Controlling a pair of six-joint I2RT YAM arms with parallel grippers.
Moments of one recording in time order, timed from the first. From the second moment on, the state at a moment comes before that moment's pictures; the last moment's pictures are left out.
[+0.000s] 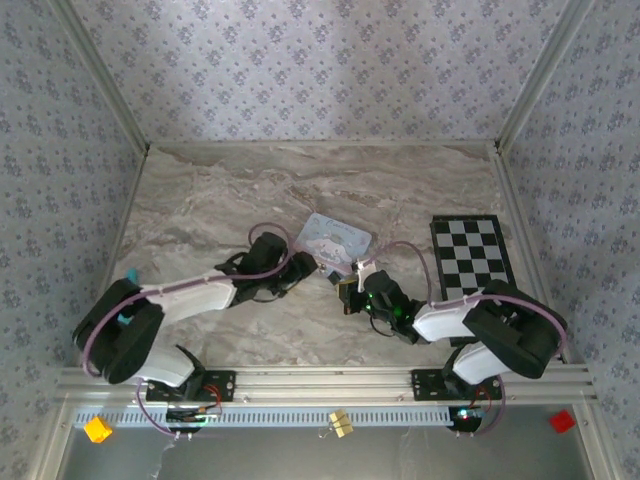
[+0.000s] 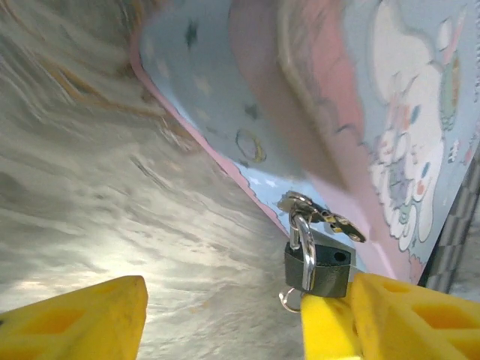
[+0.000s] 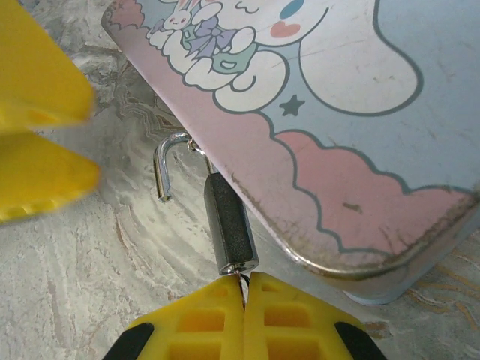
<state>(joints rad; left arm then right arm) -0.72 1.39 0.67 -0.07 0.16 -1.20 0.87 1.45 0.29 0.64 0.07 0.53</state>
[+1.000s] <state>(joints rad) -0.66 1.69 1.11 -0.43 0.00 -0.88 0.82 1.43 0.29 0.59 0.09 0.59</state>
